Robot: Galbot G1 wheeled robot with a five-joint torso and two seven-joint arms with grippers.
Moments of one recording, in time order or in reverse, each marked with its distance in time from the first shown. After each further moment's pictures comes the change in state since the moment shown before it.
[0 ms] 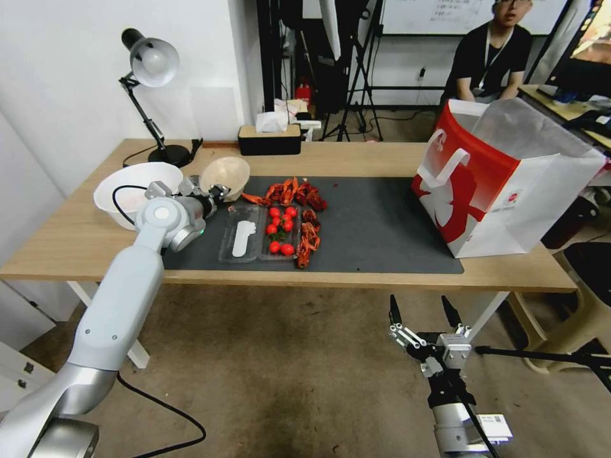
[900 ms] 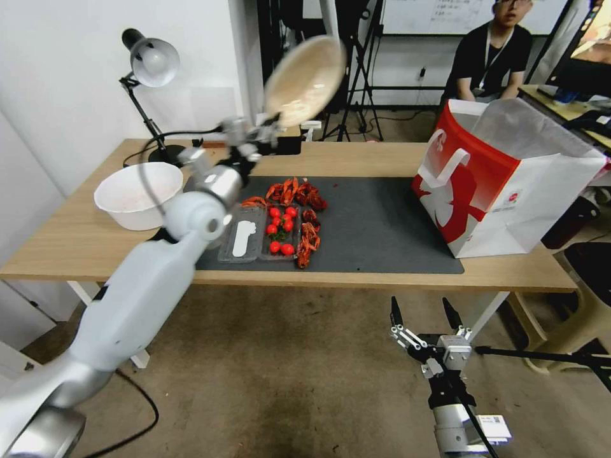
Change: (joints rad) left arm -0.209 0.036 0.397 -0.189 0.815 -0.314 0.696; right arm -0.005 0.016 0.006 -0.020 -0.001 0.015 0.001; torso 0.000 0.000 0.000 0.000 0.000
